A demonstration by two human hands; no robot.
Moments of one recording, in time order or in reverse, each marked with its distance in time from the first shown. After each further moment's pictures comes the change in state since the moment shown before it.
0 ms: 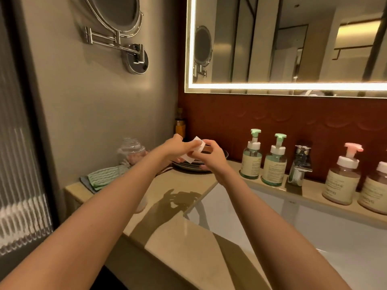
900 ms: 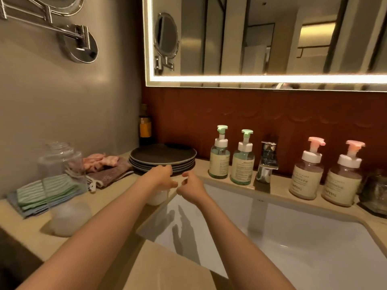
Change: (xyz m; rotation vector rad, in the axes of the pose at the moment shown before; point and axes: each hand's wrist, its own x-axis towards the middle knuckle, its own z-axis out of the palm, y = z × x) left_hand 0.050 -0.012 0.110 0.653 -0.215 0.050; right_hand 0.014 0.081 -0.045 -0.437 -0.001 0.328
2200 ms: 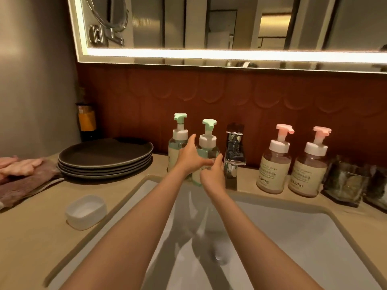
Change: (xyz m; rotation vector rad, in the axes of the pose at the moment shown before) left_hand 0.094 0.178 0.039 -0.899 0.139 0.336; right_hand 0.037 0.081 -0.116 0.206 0.452 0.142
